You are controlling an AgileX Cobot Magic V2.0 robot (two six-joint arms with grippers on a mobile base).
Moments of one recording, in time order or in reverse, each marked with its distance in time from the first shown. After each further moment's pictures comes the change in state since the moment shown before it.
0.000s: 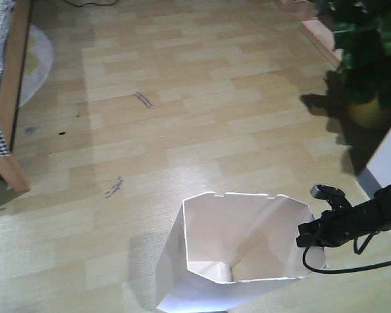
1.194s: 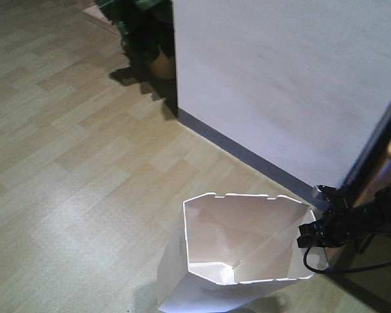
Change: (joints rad) left arm 0.000 0.000 0.000 0.000 0.000 0.000; right arm -0.001 0.000 0.000 -0.008 0.001 0.000
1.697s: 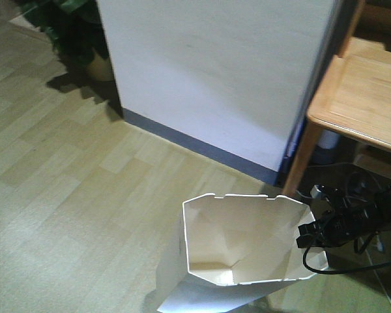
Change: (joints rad) left arm 0.000 0.000 0.000 0.000 0.000 0.000; right arm 0.000 0.000 0.000 0.000 0.002 0.000
